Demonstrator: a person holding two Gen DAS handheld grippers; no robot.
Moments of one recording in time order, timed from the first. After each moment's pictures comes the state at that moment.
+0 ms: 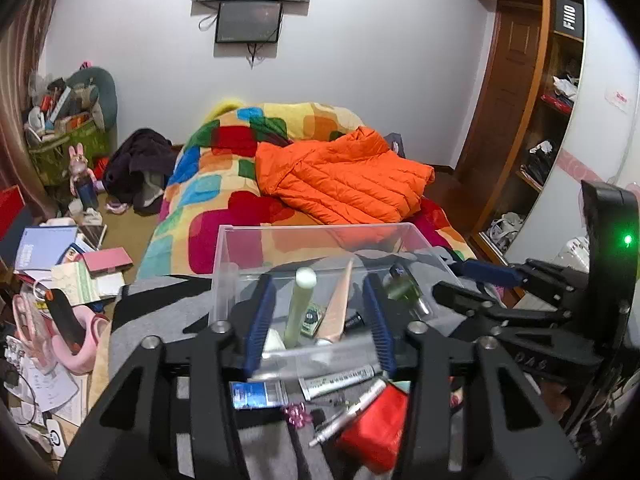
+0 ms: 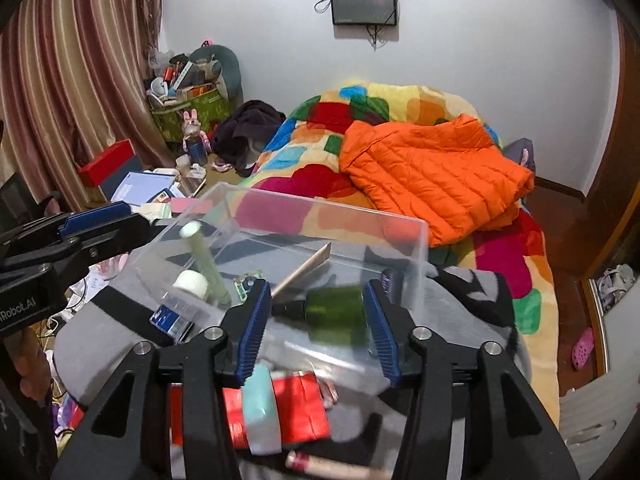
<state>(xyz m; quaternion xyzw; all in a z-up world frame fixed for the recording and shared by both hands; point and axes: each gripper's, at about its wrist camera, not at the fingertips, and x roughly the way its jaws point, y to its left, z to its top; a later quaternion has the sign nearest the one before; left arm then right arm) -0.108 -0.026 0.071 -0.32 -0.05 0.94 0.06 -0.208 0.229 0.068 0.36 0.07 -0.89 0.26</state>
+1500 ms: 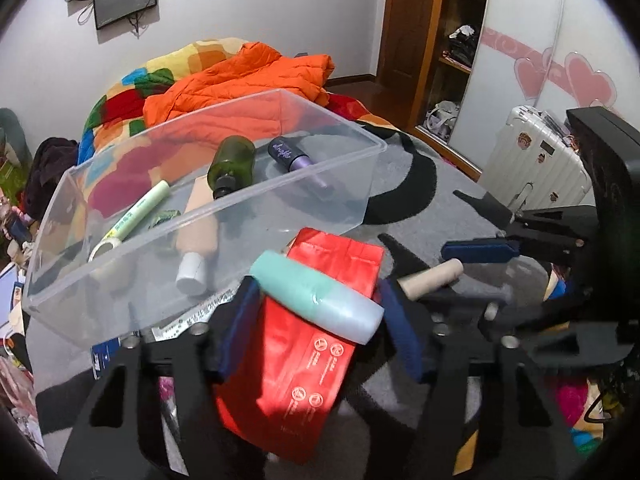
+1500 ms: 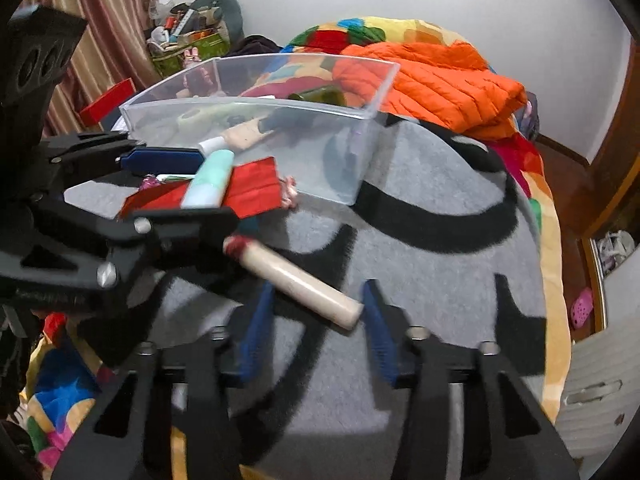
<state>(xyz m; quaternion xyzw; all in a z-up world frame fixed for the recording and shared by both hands) -0.106 0.075 -0.030 -0.42 0.07 0.88 0.20 -0.151 0.295 -0.028 0.44 0.10 -0.85 0.26</state>
